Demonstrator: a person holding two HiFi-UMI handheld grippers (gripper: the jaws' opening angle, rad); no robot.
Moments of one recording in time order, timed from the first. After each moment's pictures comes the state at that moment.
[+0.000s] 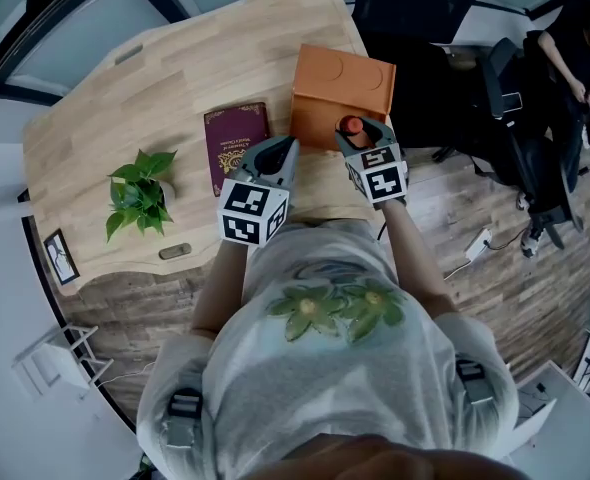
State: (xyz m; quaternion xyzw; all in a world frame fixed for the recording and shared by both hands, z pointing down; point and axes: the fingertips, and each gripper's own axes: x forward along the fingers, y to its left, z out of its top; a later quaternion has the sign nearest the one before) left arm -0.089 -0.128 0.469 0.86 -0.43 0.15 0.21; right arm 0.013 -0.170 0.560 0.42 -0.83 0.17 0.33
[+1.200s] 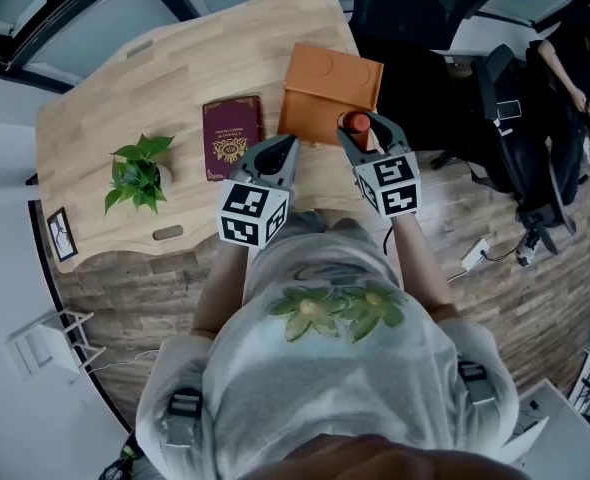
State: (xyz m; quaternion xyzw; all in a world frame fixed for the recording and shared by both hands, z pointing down) left arm -0.046 -0.090 0.420 0.85 -0.46 0.14 0.19; right arm 0.047 -0.136 0.455 0.41 -0.87 0.12 0.25
